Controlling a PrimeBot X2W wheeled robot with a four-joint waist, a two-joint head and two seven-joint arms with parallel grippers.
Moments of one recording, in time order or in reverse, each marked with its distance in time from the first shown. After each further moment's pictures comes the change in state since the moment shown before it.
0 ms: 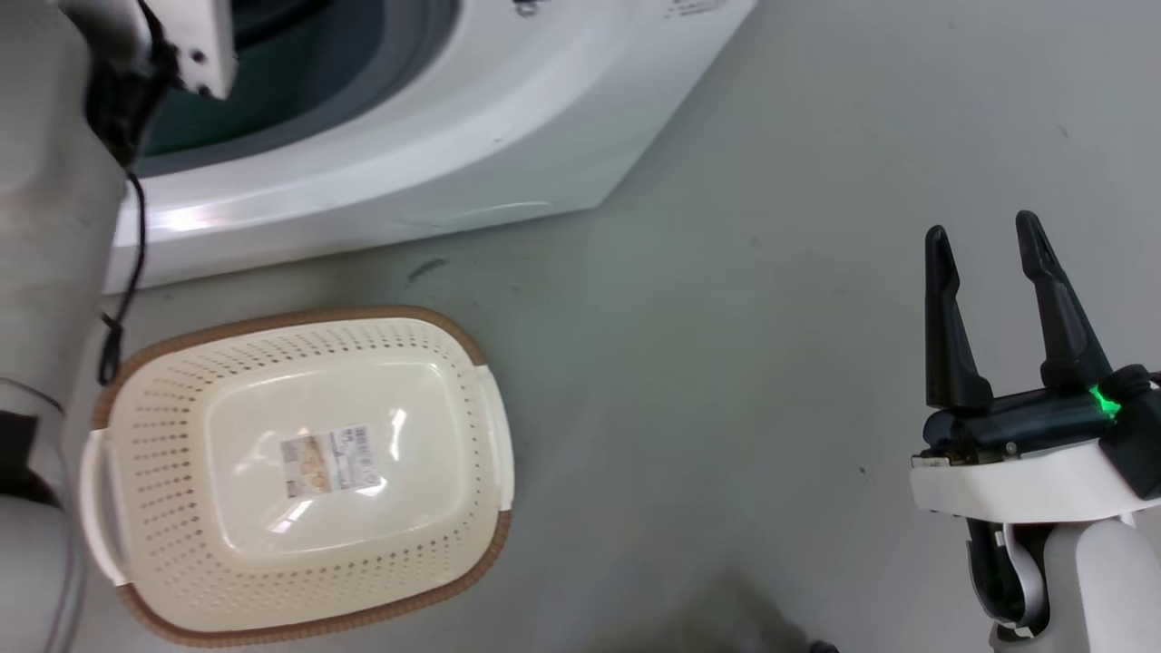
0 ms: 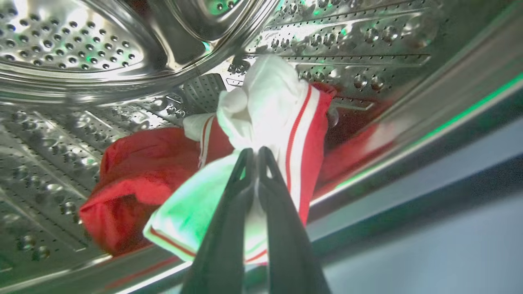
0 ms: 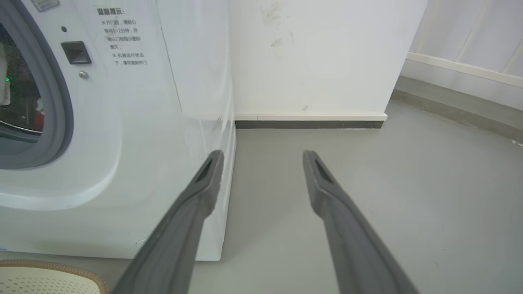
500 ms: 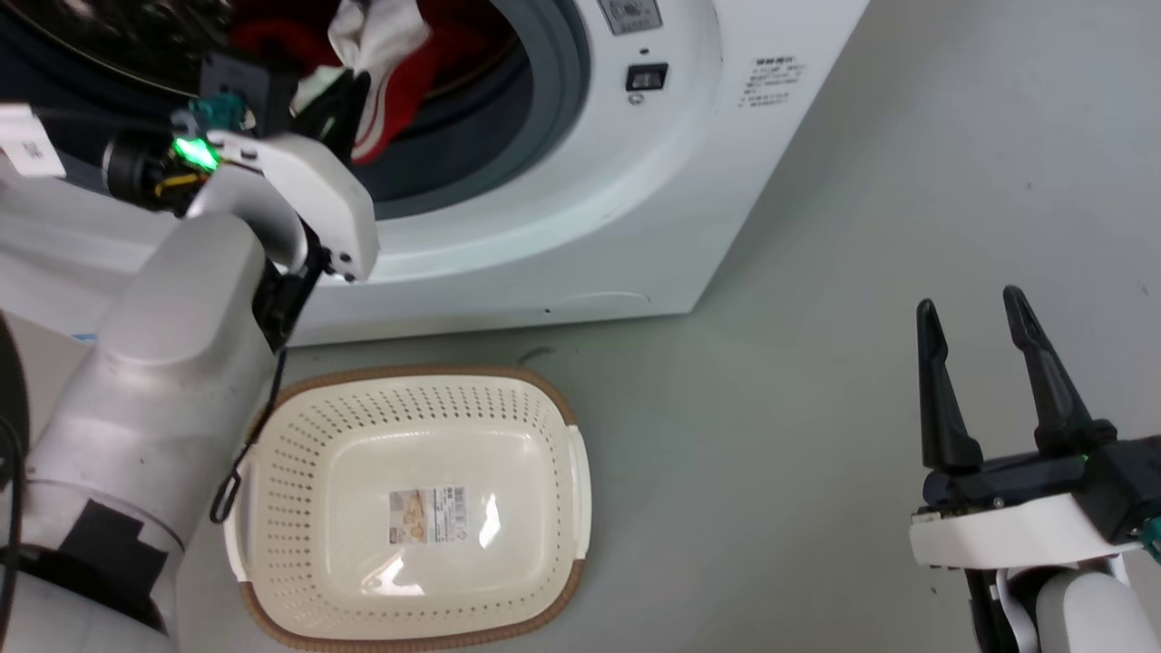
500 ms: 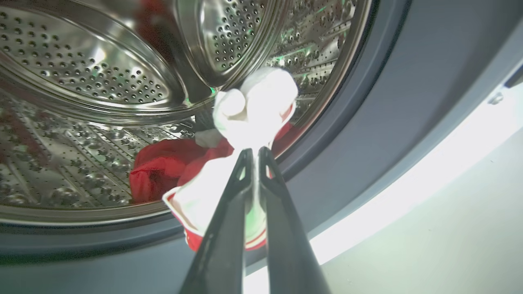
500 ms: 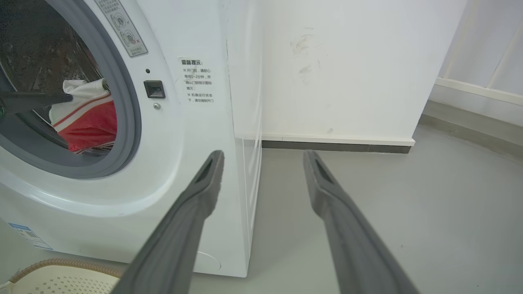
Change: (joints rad) left arm 0.284 -0.073 -0.071 -0.087 -0.092 0.000 -0.299; right arm 0.089 0.000 -0.024 0.031 -0.064 0.000 0.000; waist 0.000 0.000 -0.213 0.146
